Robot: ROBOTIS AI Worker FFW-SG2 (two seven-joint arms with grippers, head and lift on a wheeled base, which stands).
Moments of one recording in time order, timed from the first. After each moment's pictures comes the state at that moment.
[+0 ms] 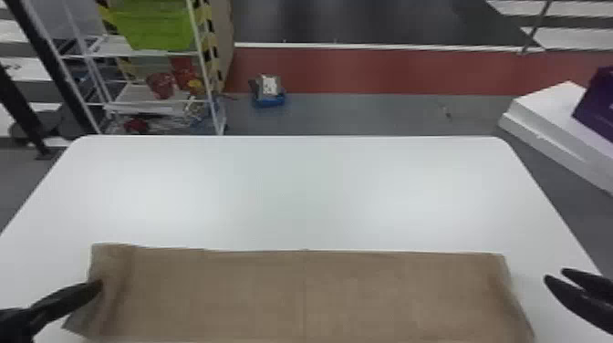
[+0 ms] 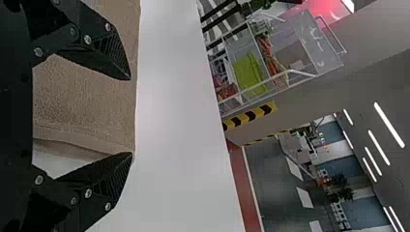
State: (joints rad) left arm 0.33 0.00 0.64 -2.22 -0.12 1.08 -0.96; right arm 0.31 -0.01 -0.80 -2.07 -0.05 0.75 1.30
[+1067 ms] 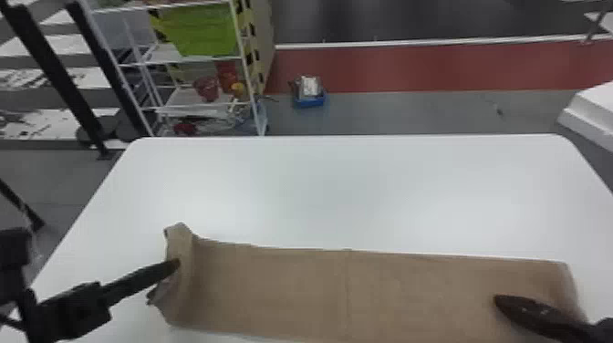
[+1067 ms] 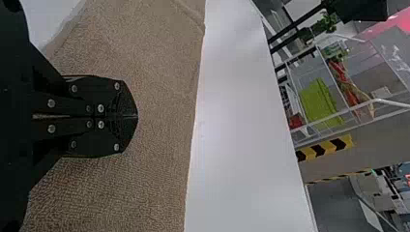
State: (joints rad) left arm 0.27 0.00 0.66 -2.28 0.02 1.32 -1.03; right arm 0.32 -0.04 -0.43 -1.93 0.11 0.70 1.17
